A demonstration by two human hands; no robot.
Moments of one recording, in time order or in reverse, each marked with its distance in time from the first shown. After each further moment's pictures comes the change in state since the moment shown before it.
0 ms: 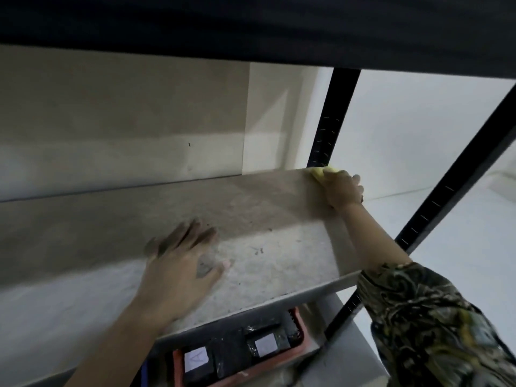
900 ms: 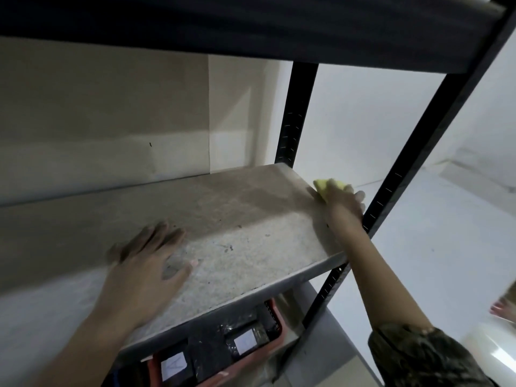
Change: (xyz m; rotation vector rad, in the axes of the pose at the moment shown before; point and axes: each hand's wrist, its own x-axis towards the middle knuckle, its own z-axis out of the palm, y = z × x) left_hand 0.003 -0.003 0.003 -0.019 0.012 0.015; right_hand -0.055 0.054 -0.019 0.110 0.059 0.154
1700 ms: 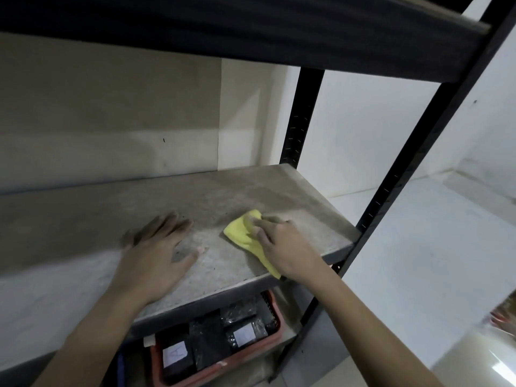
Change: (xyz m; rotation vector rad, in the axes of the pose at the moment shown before) left_hand 0.001 -0.003 0.004 -0.016 0.029 -0.009; right_hand -0.124 -0.055 -0.006 0.067 -0.383 -0.601
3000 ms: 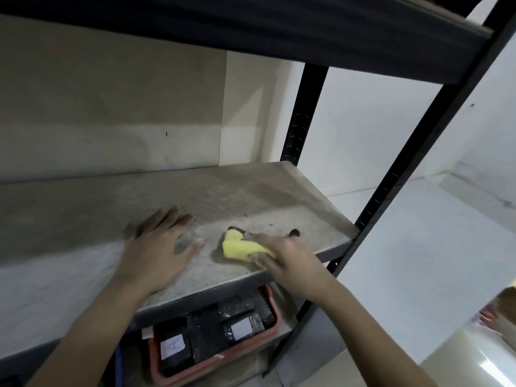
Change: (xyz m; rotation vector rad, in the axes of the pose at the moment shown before) left_hand -0.001 0.000 -0.001 -0.003 0.008 0.015; right_hand -0.036 -0.003 -0.006 0.052 -0.047 -0.303
